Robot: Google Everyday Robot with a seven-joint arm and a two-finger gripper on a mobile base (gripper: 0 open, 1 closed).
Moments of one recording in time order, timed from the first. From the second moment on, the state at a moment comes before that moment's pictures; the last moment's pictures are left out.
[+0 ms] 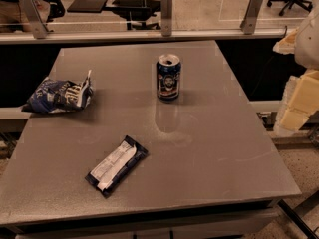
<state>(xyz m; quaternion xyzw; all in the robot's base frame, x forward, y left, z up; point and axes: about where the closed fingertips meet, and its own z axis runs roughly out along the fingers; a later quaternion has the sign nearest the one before) 0.438 -0.216 0.977 -0.60 0.78 -0.04 0.16</state>
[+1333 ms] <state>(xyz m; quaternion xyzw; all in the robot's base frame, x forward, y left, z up) 0.511 -0.125 0.995 -0.66 0.72 0.04 0.19</state>
